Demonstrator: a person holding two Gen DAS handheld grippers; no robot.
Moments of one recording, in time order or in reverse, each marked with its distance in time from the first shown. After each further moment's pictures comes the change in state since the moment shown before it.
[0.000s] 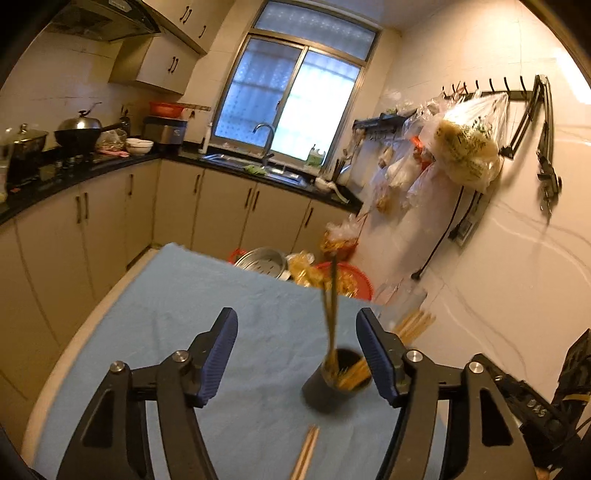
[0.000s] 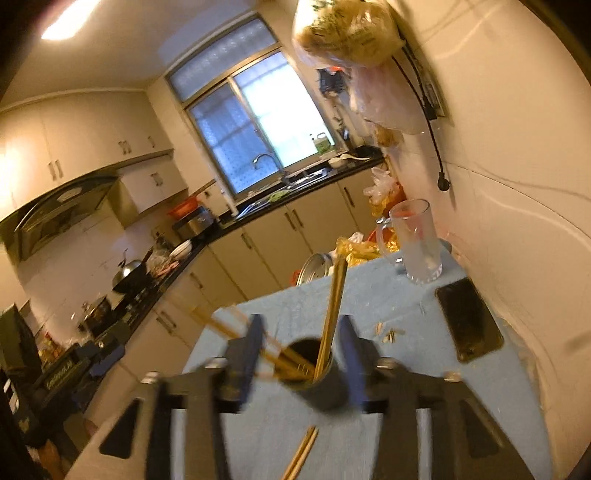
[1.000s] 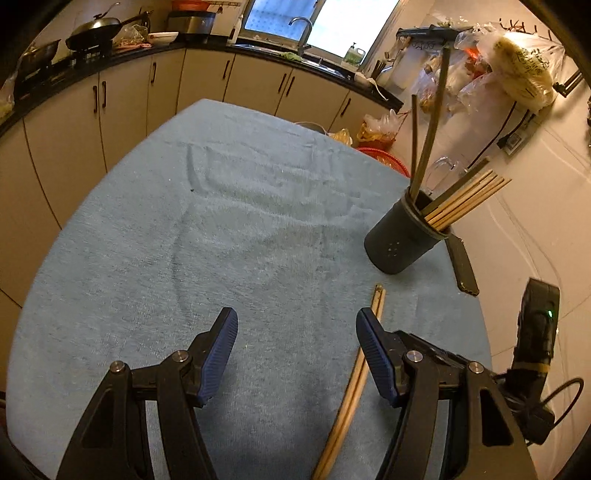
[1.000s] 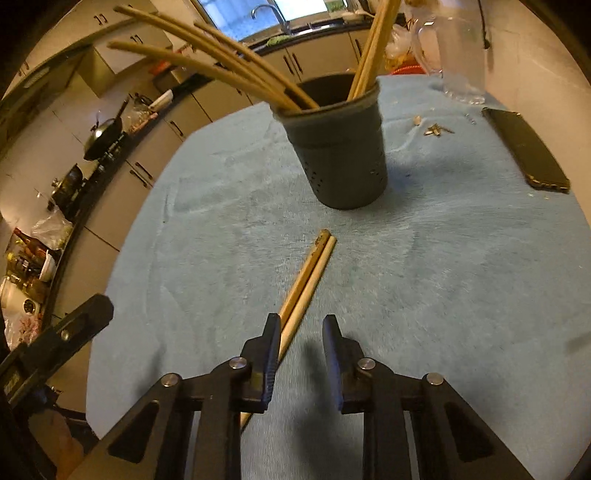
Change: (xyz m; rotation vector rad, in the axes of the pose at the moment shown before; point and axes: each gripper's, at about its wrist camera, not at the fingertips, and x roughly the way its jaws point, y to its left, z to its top) left arm 0.056 0.061 -0.115 -0.096 0.403 0.060; right arm 0.125 0.010 -0.153 -0.073 0.575 -0.074
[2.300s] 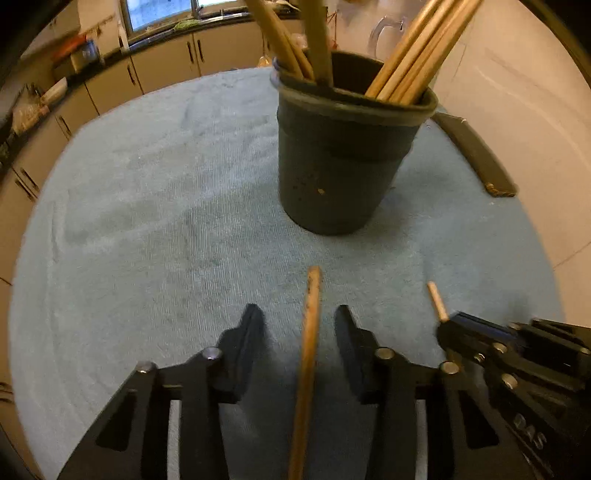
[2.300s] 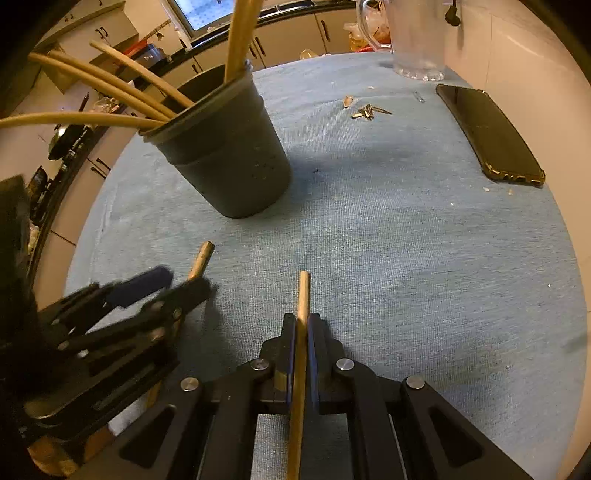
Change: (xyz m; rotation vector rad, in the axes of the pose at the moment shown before) left arm 0.141 -0.126 0.007 0.445 0.220 0.151; right arm 0.006 -0.072 0.022 0.033 0.084 -0.102
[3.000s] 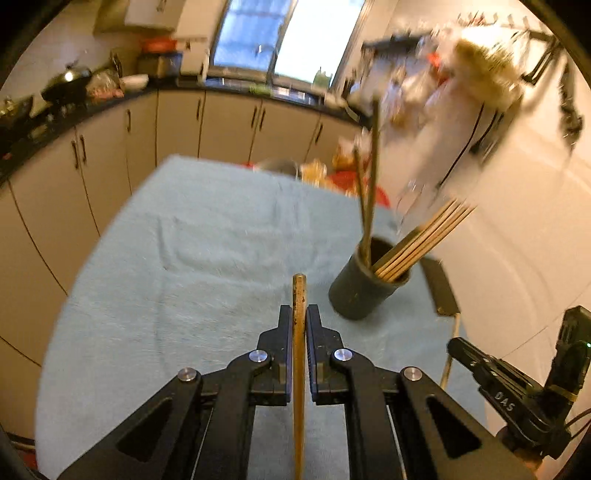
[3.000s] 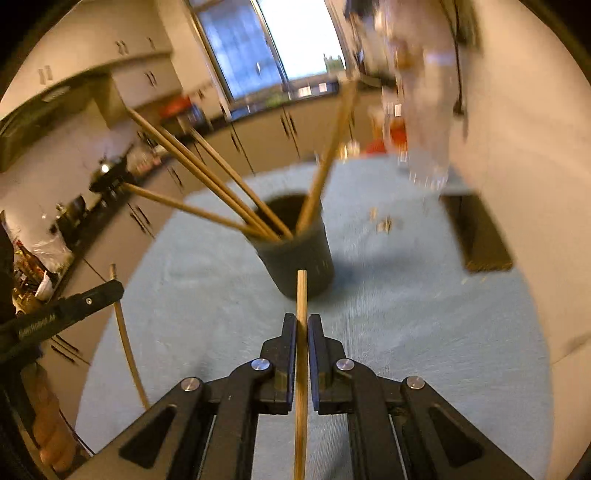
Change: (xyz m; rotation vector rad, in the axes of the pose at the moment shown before) left arm -0.166 0.104 -0.049 -0.331 -0.369 -0.122; right arm -0.104 0.040 -0.012 -0.081 -0.367 0.046
